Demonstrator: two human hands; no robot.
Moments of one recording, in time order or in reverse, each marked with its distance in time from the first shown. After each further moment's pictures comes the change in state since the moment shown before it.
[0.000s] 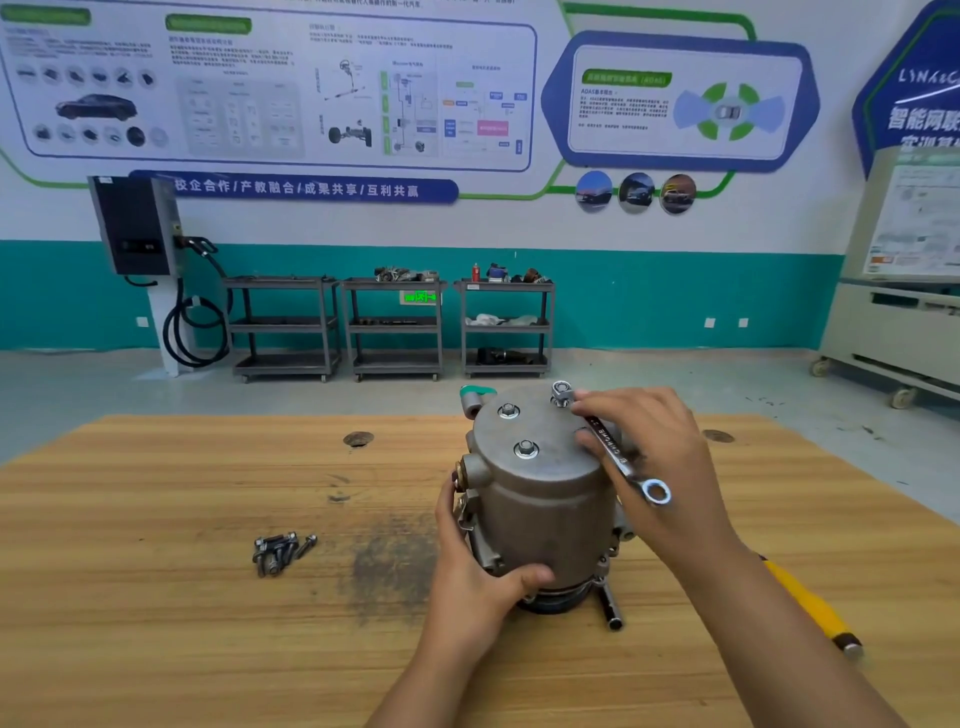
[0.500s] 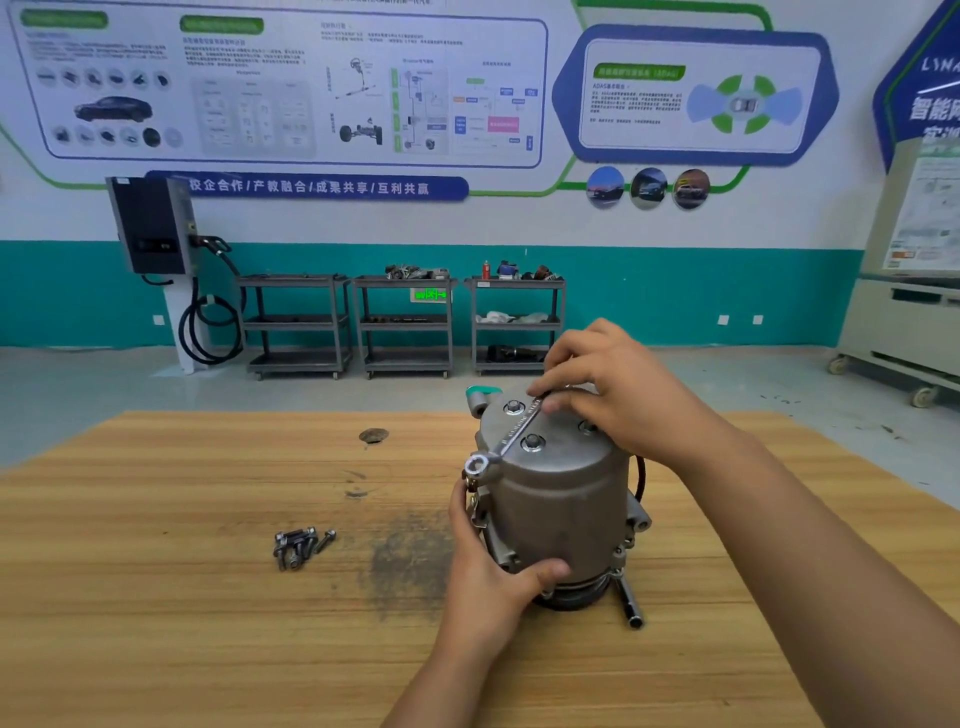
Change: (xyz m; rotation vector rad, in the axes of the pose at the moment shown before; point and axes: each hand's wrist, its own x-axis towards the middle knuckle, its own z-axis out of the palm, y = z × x) left_hand 0.001 -0.004 -0.003 0.041 0.012 -0.018; right_hand 0.070 -0.005 0.010 -0.105 -0.484 -0.090
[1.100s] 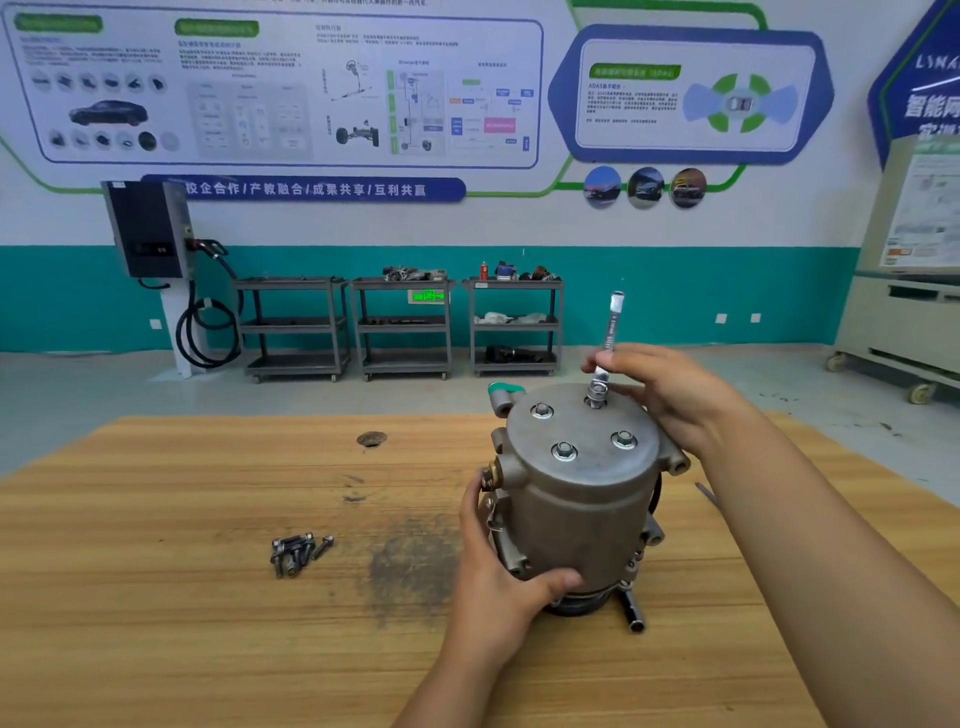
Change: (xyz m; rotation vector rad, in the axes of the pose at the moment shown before) left_hand -0.002 0.000 0.004 -0.008 -0.024 0.092; right_hand -0.003 0.055 0.016 1.291 0.151 0.740
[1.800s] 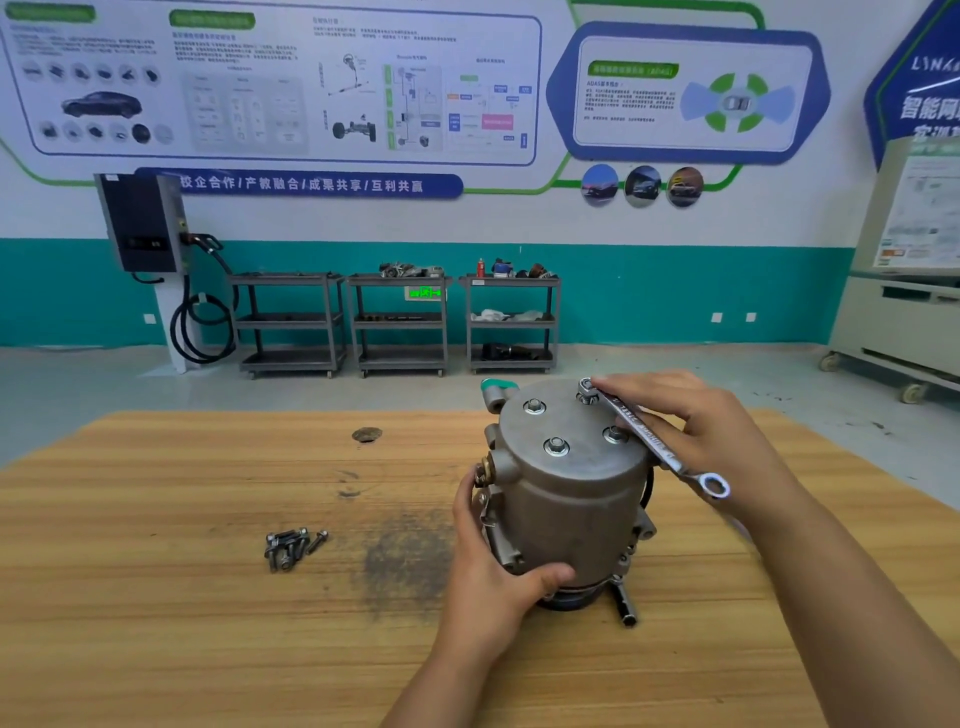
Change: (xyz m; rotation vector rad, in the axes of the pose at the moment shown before) left_hand 0.001 0.002 0.001 0.007 0.020 0.029; right_hand -0.061 0.011 -0.015 -0.923 0.005 -0.658
